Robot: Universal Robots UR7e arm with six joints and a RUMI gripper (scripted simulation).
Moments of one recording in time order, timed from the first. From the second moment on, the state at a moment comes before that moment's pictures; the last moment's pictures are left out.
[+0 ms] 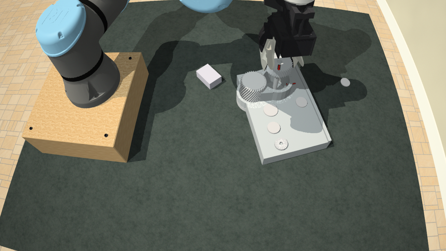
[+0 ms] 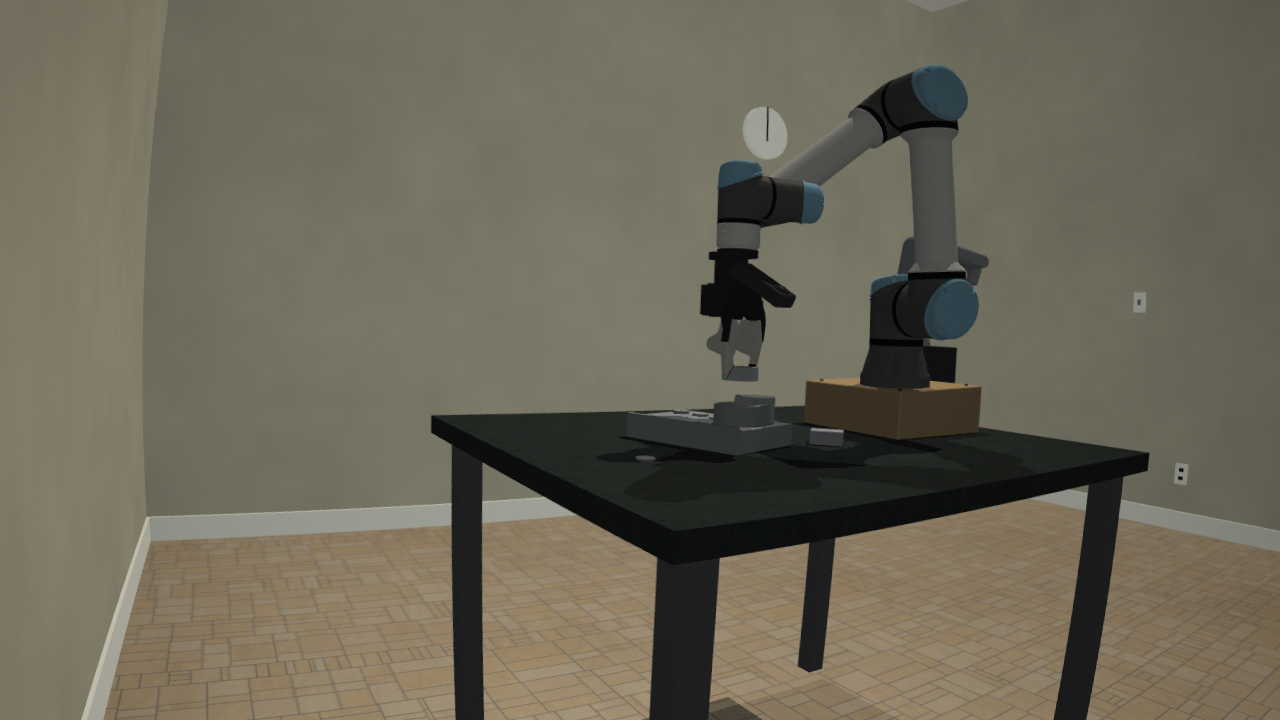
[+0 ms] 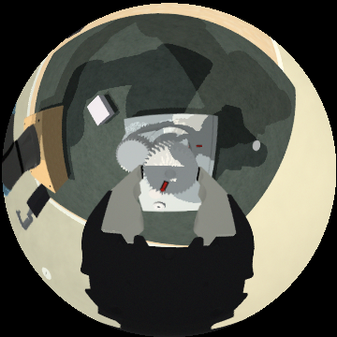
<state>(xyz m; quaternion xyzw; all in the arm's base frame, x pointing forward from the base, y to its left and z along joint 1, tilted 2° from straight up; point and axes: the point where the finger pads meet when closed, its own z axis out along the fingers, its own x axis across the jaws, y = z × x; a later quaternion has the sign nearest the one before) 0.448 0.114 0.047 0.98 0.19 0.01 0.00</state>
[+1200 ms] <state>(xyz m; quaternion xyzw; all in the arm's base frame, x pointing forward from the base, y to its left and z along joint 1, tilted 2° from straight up) 0.448 0.114 0.047 0.88 0.48 0.01 0.01</state>
